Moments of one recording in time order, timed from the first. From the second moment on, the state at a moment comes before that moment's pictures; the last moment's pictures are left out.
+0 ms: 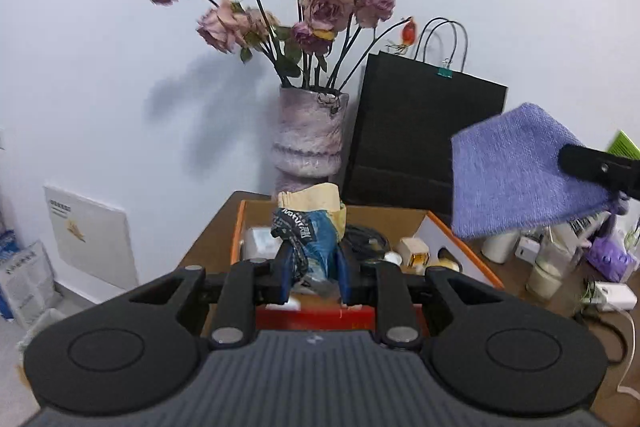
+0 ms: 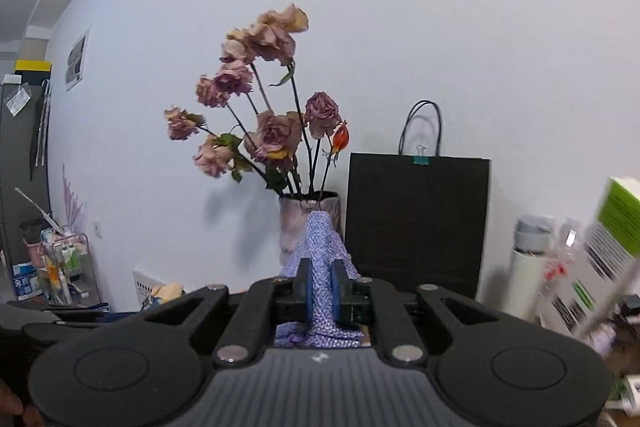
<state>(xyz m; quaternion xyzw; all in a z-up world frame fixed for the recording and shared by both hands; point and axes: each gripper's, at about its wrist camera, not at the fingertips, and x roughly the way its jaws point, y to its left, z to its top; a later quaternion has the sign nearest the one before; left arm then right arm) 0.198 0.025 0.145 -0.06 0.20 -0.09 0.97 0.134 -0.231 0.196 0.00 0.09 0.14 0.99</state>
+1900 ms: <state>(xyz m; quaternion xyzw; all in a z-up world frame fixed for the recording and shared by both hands) 0.211 0.022 0.108 -0.04 0.34 -0.03 0.94 0.200 -0.218 0.129 -0.03 0.31 0.06 0.95</state>
